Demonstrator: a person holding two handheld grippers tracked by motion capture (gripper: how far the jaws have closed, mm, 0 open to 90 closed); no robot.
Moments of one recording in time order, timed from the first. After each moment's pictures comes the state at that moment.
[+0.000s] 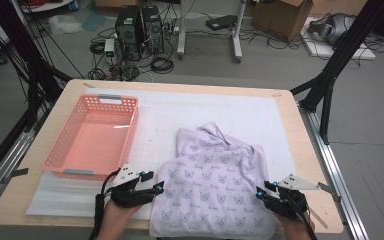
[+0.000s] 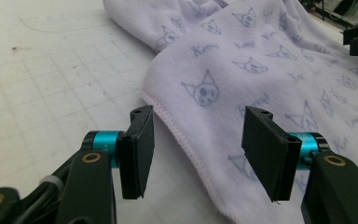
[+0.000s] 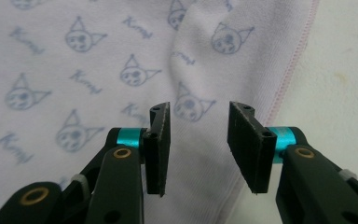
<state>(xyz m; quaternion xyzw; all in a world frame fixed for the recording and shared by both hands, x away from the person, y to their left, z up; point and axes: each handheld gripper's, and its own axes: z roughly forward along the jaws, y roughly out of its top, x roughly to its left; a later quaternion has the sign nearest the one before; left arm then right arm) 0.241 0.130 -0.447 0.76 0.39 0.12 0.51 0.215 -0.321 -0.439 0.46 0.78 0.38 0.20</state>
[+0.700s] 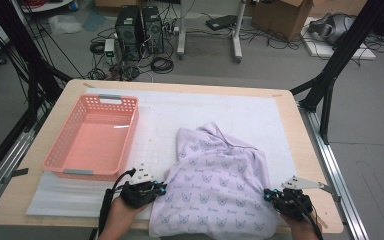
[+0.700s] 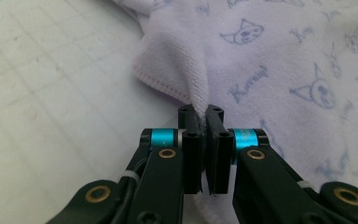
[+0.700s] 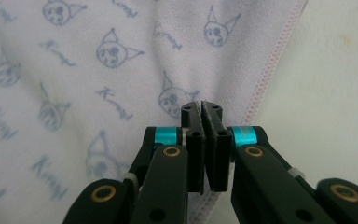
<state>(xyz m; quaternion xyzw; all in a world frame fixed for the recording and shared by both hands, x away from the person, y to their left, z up) 0.243 0.110 -0.451 0.82 0.36 0.10 0.44 0.213 -0.336 -0.441 0.47 0.80 0.35 0.16</state>
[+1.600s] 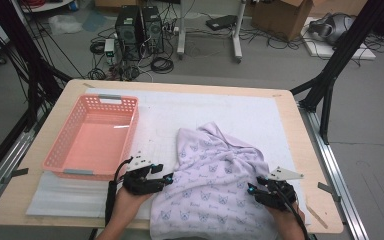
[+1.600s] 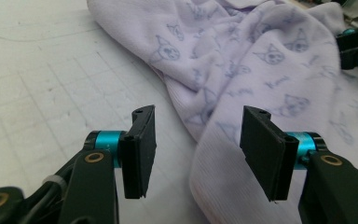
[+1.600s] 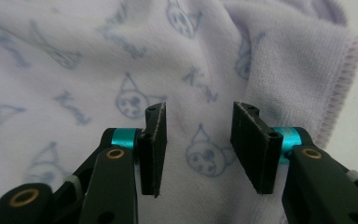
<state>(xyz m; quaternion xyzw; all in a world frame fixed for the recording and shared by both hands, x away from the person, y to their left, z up) 0.274 0.105 -0.443 0.77 0.40 0.10 0.49 0.239 -0.302 -0.443 0.45 0.80 0.35 0.18</state>
